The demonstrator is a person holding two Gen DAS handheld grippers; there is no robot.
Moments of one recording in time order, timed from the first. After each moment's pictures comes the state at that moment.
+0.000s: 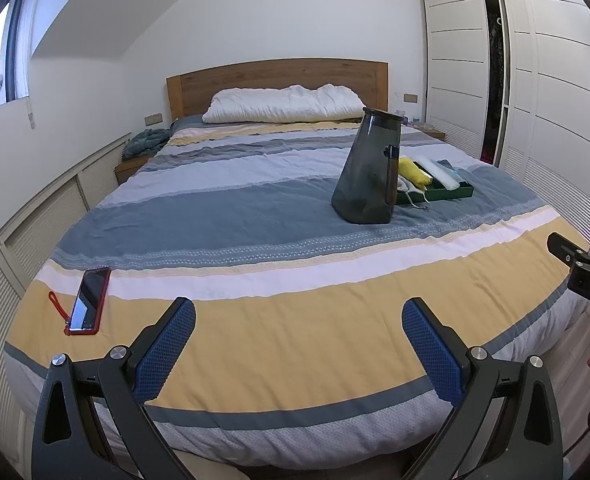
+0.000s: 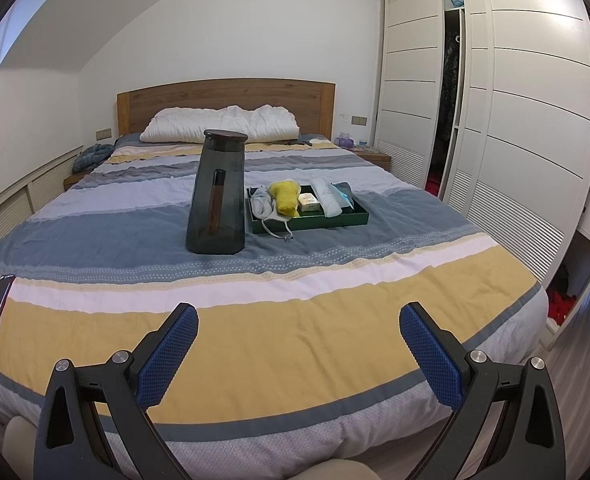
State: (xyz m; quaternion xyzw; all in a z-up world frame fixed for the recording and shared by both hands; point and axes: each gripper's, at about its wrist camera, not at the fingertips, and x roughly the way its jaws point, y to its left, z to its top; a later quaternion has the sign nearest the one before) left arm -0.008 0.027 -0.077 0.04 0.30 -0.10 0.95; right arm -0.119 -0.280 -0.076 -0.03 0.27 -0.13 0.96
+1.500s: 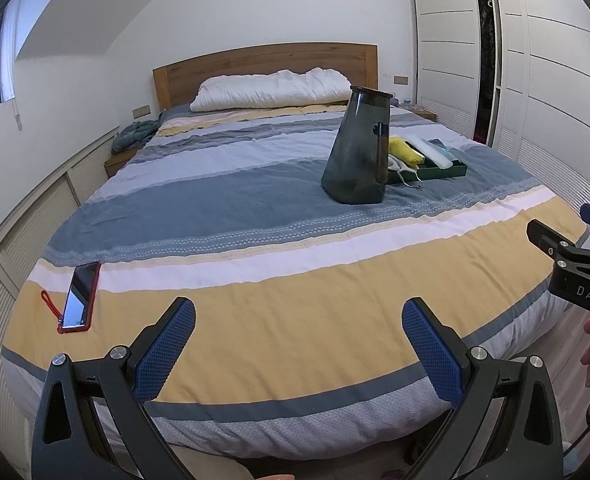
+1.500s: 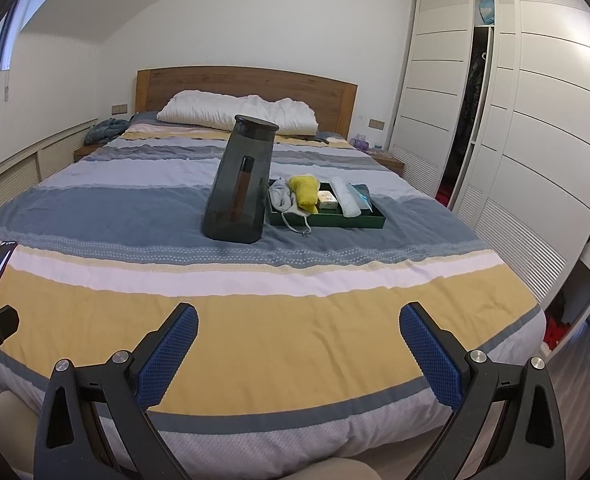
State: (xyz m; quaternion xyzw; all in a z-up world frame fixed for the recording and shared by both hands) left arm -0.001 0.018 -0.089 0.06 0.32 -0.12 0.94; right arm -0.110 -0.244 -0.080 -0.08 0.28 -0.11 0.95
